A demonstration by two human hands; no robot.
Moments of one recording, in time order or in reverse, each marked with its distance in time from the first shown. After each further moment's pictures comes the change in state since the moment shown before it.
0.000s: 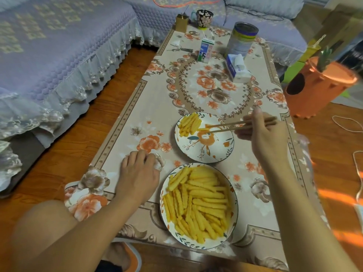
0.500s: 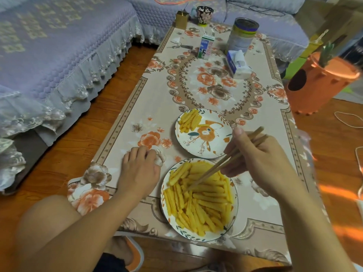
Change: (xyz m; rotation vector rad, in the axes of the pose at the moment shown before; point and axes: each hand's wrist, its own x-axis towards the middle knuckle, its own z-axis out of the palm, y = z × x) left_hand -0.001 0.001 -0.003 0.012 -0.008 -0.007; right_hand -0.076 -0.047 -0.019 -0.037 -0.479 0.145
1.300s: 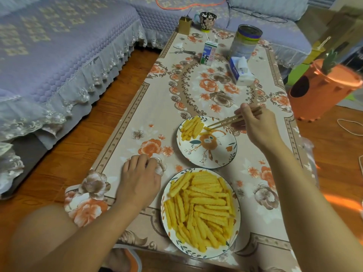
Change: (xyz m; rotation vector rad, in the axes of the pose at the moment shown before) left_hand 0.003 -0.001 0.002 -0.026 -0.002 -0.003; right_hand 0.151 0.043 -0.033 -0.168 0.267 -0.173
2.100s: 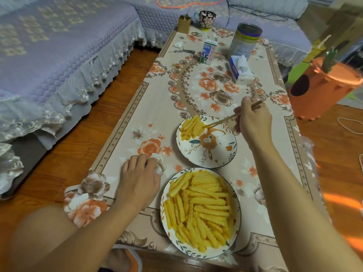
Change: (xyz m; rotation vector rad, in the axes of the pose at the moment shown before) left_hand 0.000 0.000 -0.001 -0.001 0.000 0.007; right_hand 0.006 -0.009 0.023 0.009 0.265 0.131
